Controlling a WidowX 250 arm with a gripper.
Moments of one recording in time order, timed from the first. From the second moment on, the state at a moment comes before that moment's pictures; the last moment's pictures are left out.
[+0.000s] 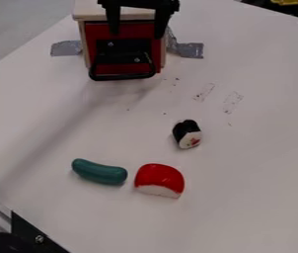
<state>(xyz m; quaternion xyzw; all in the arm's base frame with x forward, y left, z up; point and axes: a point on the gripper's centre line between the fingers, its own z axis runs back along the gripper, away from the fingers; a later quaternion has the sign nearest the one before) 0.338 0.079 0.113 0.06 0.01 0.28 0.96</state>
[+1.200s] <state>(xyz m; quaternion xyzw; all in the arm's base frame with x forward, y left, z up) 0.320 0.062 0.068 0.04 0.06 0.50 0.87</state>
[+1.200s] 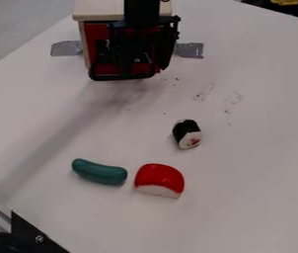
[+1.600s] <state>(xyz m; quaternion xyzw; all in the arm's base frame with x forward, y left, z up) 0.300 0.057 0.067 0.02 0.04 0.49 0.87</state>
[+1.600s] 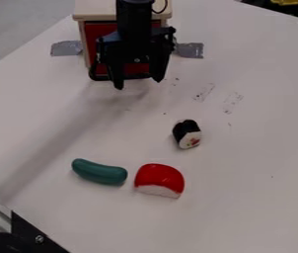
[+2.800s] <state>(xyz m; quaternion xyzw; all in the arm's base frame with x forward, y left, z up) 0.313 0.070 0.062 0.04 -0.02 0.67 0.74</state>
